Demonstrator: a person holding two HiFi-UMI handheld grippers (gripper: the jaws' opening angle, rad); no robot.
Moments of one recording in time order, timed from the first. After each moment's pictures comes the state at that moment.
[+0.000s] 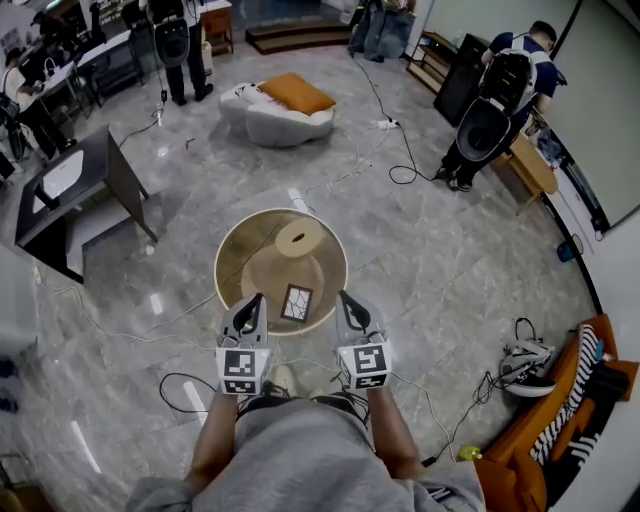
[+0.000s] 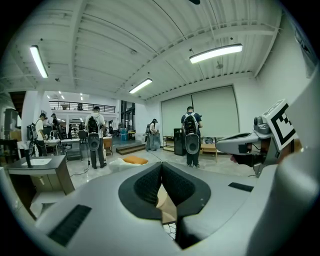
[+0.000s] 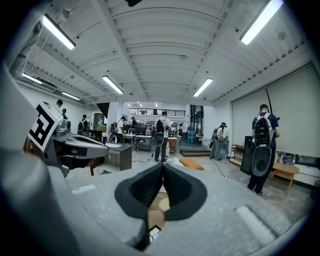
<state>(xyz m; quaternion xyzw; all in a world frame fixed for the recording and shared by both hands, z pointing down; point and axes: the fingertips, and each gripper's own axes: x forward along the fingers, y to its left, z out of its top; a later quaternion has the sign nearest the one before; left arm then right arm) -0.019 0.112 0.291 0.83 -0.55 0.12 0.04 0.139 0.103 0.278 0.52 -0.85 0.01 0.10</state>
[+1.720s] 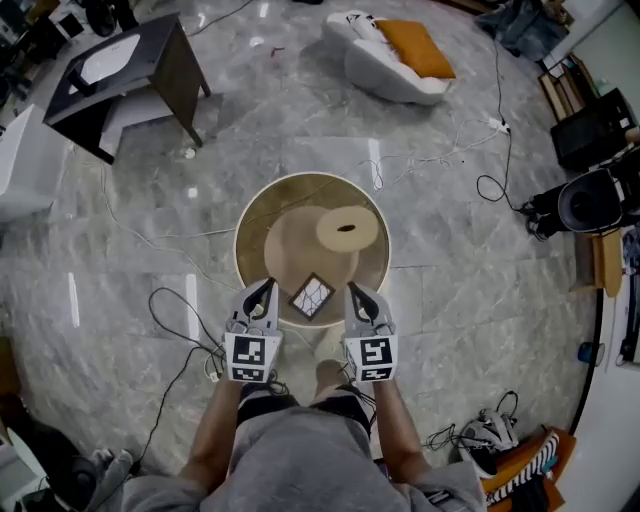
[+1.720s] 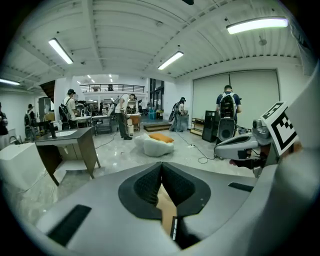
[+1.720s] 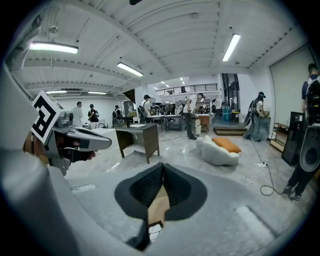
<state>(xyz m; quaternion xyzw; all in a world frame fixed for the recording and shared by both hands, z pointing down) -0.062 -0.065 0.428 0.70 -0.67 0.18 0.16 0.074 -0.127 0.436 0.32 -0.92 0.09 0.20</state>
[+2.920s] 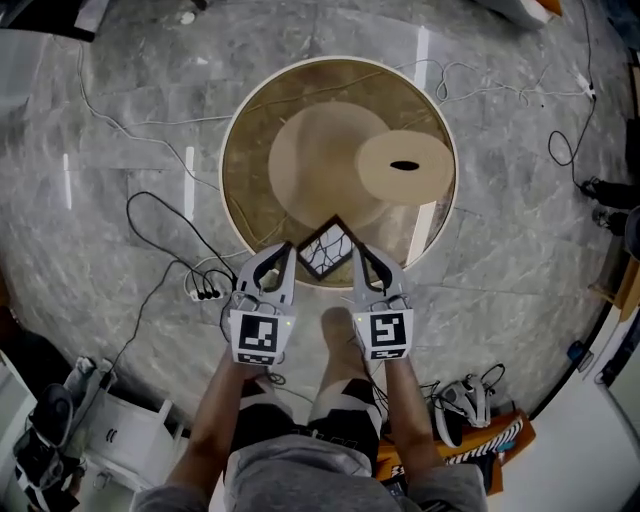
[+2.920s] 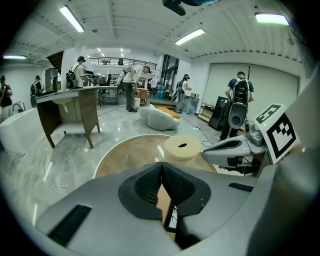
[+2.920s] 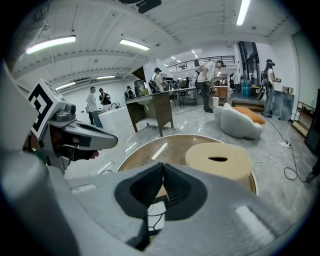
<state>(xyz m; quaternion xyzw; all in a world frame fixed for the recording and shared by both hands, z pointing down) -0.076 -0.100 0.723 0.66 -0.66 0.19 0.29 0.015 -0.161 0.740 0.21 -0.92 0.15 0.30</state>
